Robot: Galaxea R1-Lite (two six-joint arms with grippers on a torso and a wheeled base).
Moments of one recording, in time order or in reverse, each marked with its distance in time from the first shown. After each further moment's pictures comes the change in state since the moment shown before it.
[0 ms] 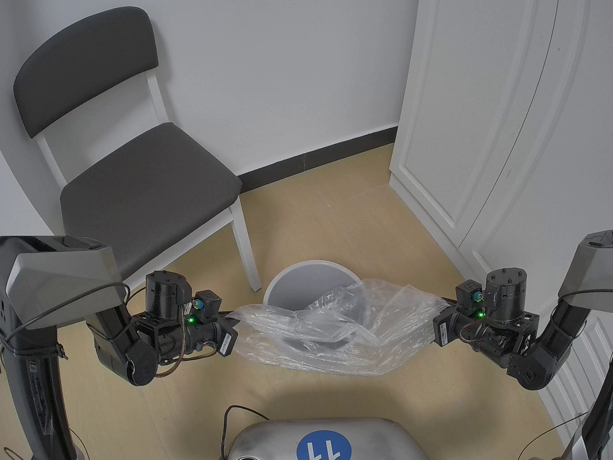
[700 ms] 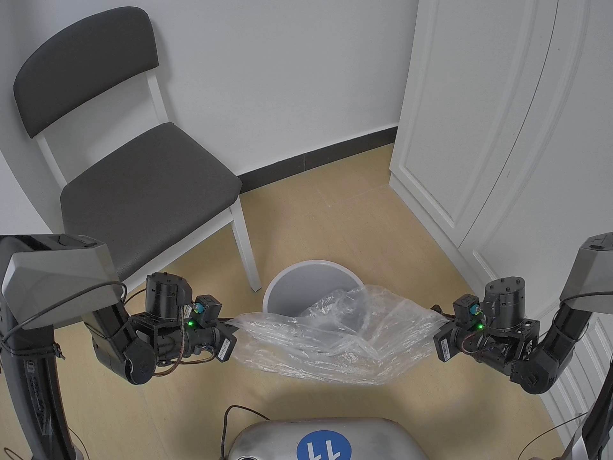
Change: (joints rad) left arm 0.003 -0.021 0.004 0.083 -0.021 0.024; right arm 0.000 -0.011 0.043 0.063 0.049 -0.056
